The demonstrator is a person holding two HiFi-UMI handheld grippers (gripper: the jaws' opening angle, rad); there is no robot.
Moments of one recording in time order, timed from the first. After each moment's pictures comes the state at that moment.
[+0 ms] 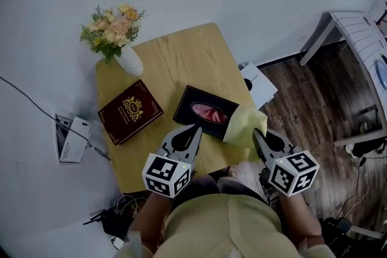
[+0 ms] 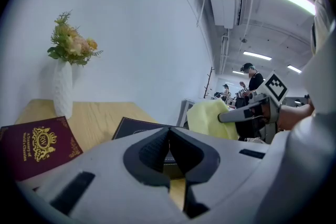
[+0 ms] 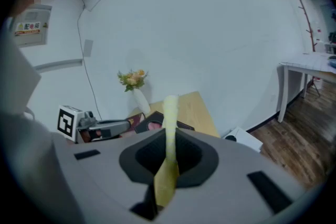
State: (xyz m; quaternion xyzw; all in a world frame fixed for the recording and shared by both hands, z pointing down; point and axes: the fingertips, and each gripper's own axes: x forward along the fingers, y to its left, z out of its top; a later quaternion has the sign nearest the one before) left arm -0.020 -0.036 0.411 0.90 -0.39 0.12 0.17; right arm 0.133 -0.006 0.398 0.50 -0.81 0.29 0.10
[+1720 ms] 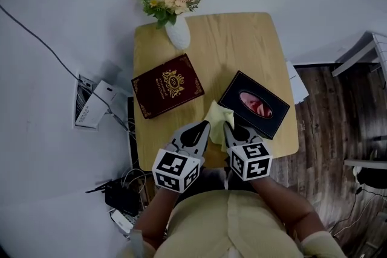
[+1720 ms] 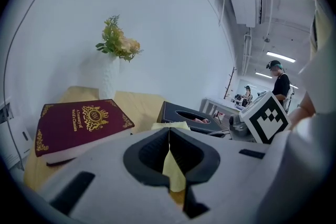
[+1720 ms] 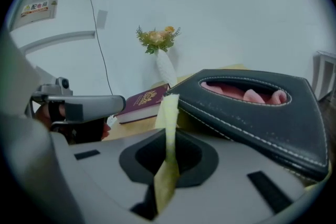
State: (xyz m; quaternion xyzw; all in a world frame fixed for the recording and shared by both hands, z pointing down) left arm -0.124 -0.014 0.445 0.84 -0.48 0.12 0.22; right arm -0.067 -0.025 0.502 0.41 -0.85 0.29 0.18
